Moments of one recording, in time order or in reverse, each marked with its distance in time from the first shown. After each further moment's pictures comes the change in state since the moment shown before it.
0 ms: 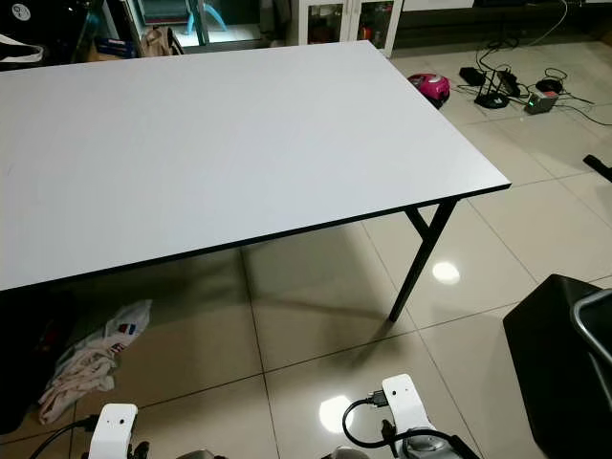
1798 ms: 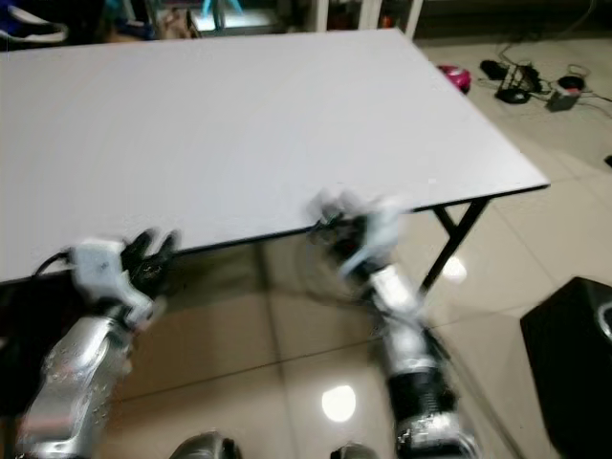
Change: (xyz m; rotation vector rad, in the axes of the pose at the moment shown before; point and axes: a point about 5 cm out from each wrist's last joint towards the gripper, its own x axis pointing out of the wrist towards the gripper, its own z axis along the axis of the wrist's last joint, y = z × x) left arm -0.103 -0.016 0.211 -0.049 -1.039 -0.164; right arm -0.105 0.043 0.228 0.245 -1.166 0.575
